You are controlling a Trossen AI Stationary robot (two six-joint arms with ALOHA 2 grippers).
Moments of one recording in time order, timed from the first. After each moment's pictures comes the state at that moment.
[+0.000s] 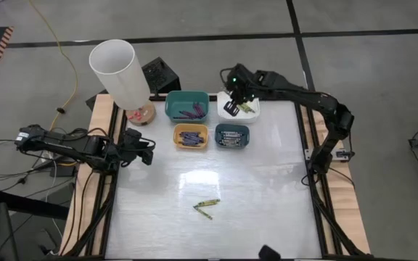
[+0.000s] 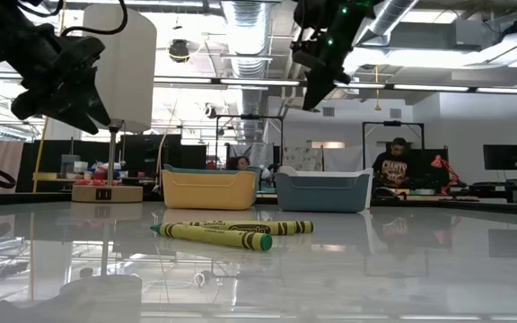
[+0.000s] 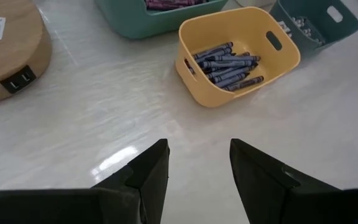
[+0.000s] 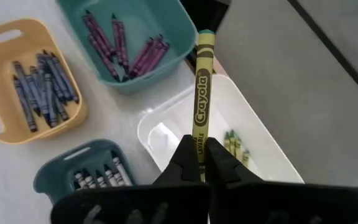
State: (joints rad) left arm -0.15 0.64 0.50 -0.67 -0.59 -0.98; right arm -0.51 1.67 1.66 -0.90 0.16 0.01
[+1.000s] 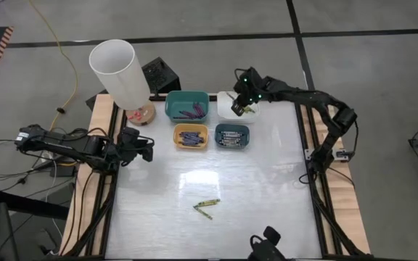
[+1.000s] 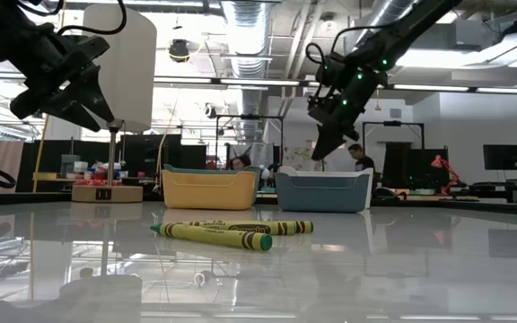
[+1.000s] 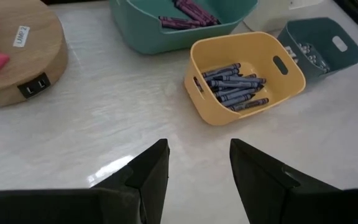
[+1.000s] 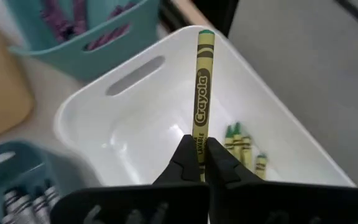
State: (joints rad) left arm -0.15 0.64 0.50 -0.66 -0.66 -1.04; right arm -0.74 1.68 1.23 -0.41 -0.11 -0.08
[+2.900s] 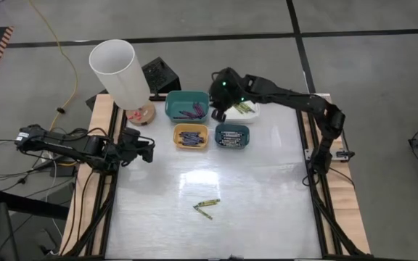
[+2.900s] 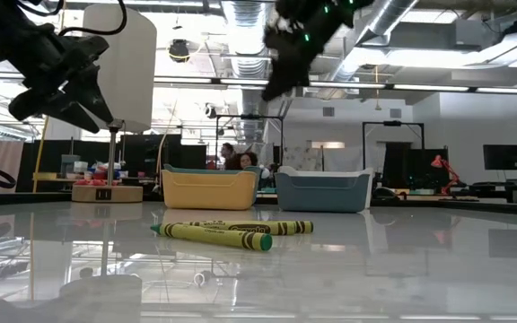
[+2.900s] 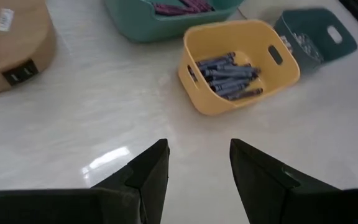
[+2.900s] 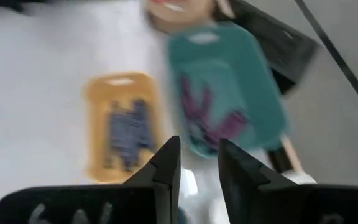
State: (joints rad) left arm -0.15 0.64 0.50 -0.66 -0.62 -1.06; right arm -0.44 1.75 1.70 -0.67 -0.06 -0.14
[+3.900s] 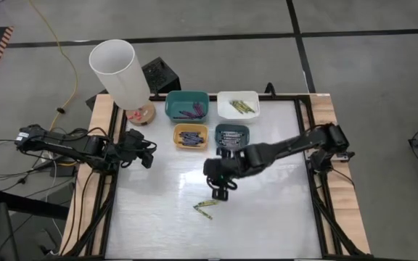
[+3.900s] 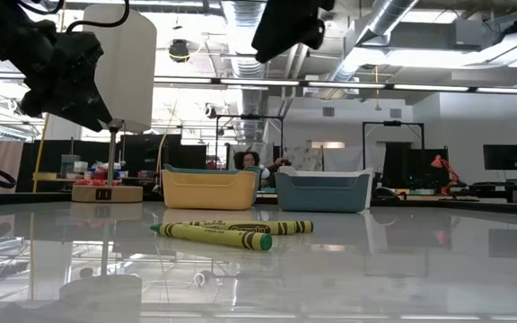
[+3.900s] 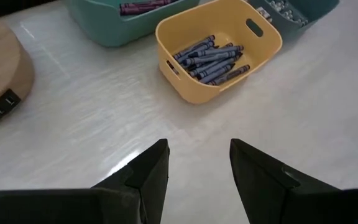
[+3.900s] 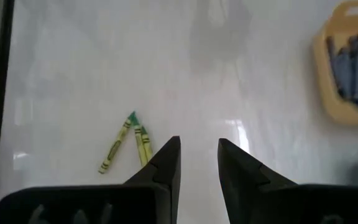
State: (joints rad) left arm -0.15 0.64 0.50 -0.63 -0.55 -0.83; right arm 0.25 1.76 1.61 -0.74 0.16 0.32
